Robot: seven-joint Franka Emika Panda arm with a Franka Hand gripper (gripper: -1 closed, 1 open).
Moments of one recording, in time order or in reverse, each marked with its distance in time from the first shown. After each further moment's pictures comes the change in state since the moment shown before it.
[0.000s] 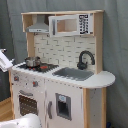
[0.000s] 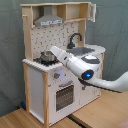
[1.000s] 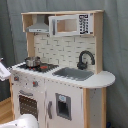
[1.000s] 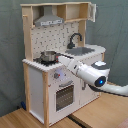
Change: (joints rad) arm 0.192 0.000 0.051 -0.234 -0.009 0.119 -0.003
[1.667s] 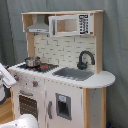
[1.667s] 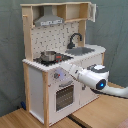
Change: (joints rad) arm 0.008 0.000 0.067 -0.117 0.000 0.129 0.099
